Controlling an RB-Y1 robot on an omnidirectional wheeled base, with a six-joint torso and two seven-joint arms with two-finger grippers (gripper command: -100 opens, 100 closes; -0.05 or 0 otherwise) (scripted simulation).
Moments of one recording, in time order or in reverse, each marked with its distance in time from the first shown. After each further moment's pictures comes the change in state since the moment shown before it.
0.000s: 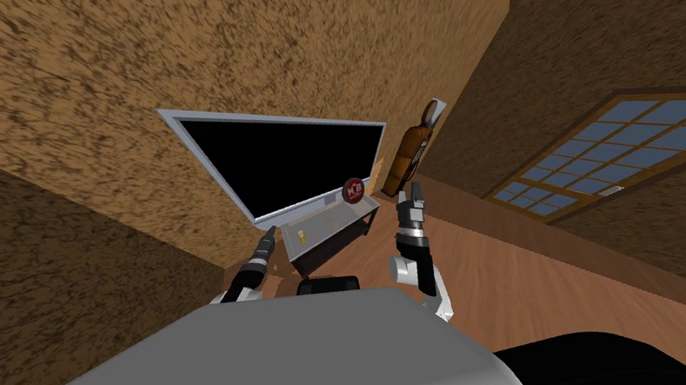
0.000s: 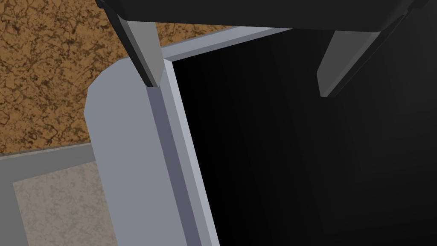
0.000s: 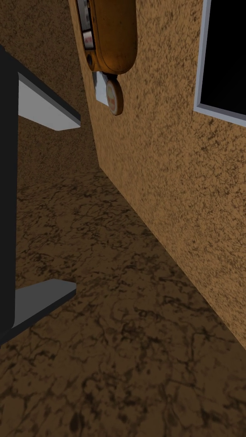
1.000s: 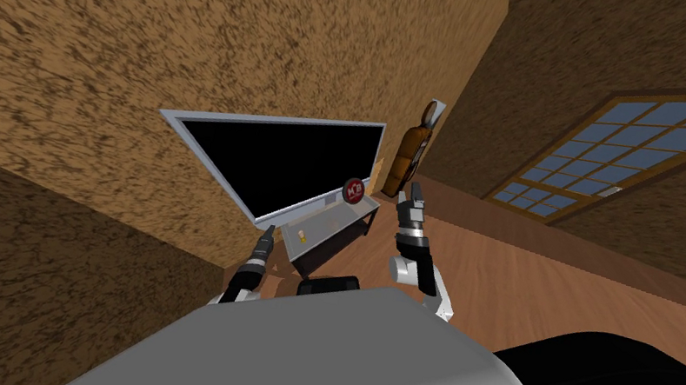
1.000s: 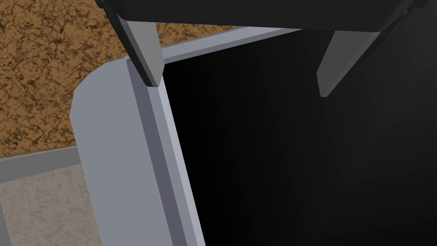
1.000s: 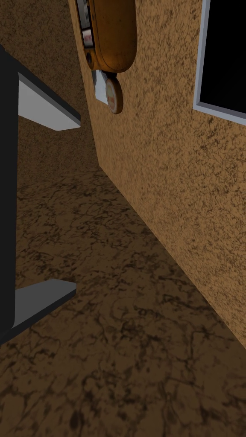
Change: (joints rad) left arm 0.021 0.009 -0.001 -0.035 -0.007 -0.017 0.002; right arm 0.000 0.000 0.000 0.000 0.000 0.000 0.000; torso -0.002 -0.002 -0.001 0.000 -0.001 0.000
